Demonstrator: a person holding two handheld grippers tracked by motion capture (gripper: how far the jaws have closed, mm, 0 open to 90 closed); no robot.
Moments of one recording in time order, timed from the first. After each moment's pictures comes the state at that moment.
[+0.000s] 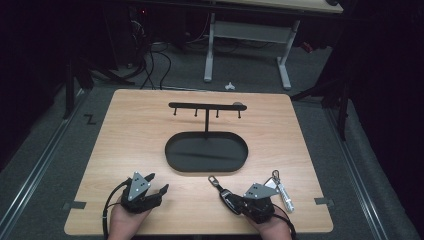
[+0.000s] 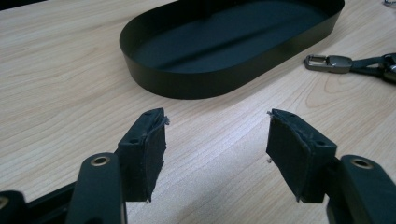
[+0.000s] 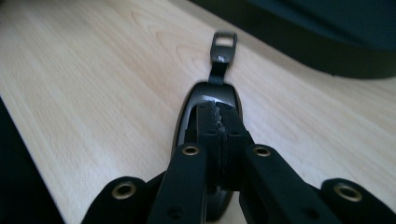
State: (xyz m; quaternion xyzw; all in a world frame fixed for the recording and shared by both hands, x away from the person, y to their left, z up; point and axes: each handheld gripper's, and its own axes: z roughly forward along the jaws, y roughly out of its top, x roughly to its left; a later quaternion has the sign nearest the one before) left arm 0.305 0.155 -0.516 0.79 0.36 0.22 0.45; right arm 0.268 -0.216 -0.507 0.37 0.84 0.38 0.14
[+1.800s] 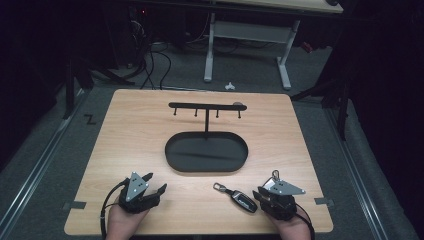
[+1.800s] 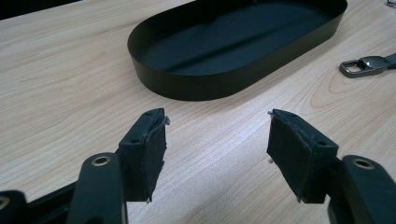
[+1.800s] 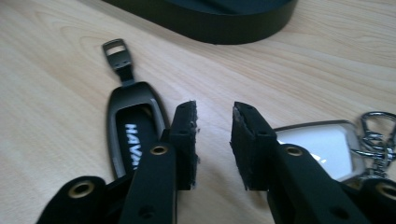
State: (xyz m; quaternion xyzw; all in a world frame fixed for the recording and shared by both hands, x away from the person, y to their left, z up) left arm 0.304 0.159 -0.515 0.79 0.35 0.23 0.45; right arm 0.268 -0.274 -0.505 0.45 0.79 0.36 0.20
